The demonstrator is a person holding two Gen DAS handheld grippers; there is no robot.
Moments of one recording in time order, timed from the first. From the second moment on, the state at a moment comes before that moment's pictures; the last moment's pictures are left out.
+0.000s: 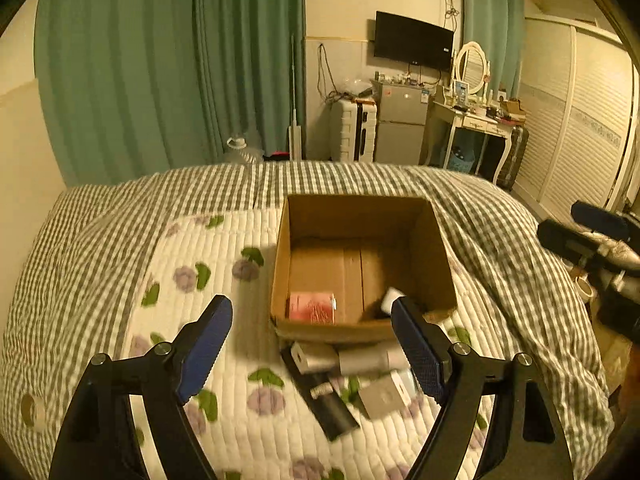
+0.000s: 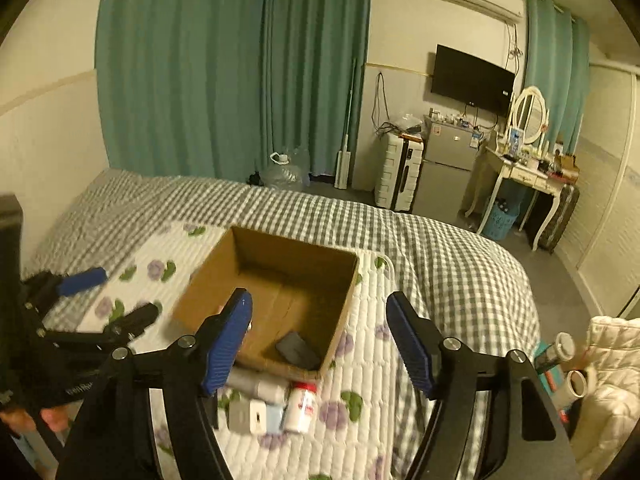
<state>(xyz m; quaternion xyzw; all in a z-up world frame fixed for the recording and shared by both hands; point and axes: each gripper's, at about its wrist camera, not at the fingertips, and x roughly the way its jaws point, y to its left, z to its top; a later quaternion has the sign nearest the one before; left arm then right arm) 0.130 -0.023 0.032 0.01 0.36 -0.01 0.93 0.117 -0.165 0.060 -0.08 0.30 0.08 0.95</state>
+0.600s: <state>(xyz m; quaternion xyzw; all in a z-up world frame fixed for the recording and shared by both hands) 0.159 -0.019 -0.132 0.02 0.49 0.09 0.87 0.160 -0.170 -0.147 -0.16 0.44 0.09 0.88</state>
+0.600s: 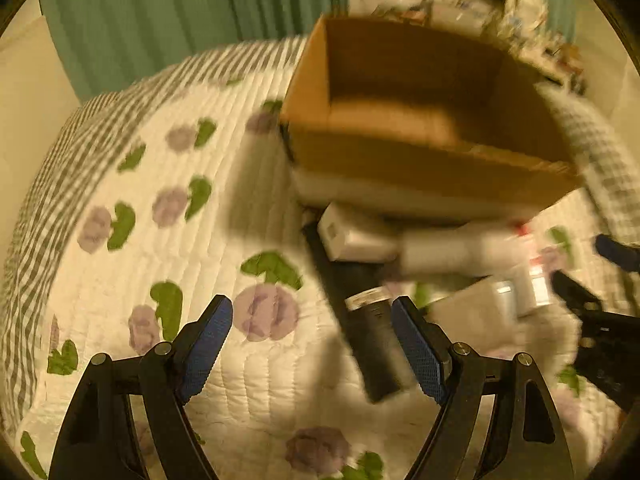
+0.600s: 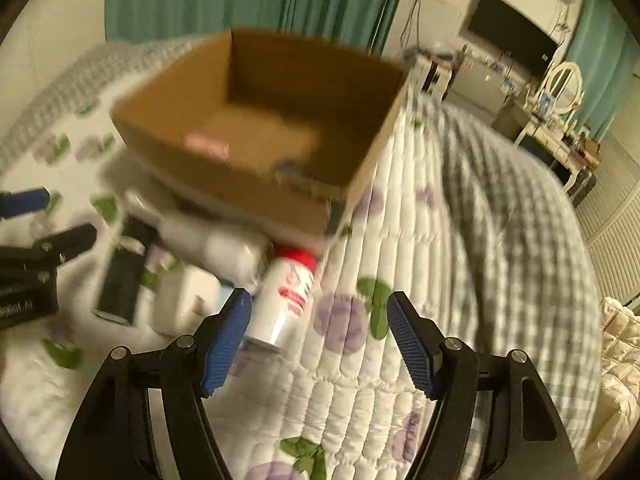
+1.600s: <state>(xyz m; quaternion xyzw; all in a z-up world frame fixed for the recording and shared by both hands) 0.140 -0.002 -0.145 -0.07 0.53 -0.01 0.84 0.191 -0.155 -0.182 -0.14 0.50 0.16 0.84</state>
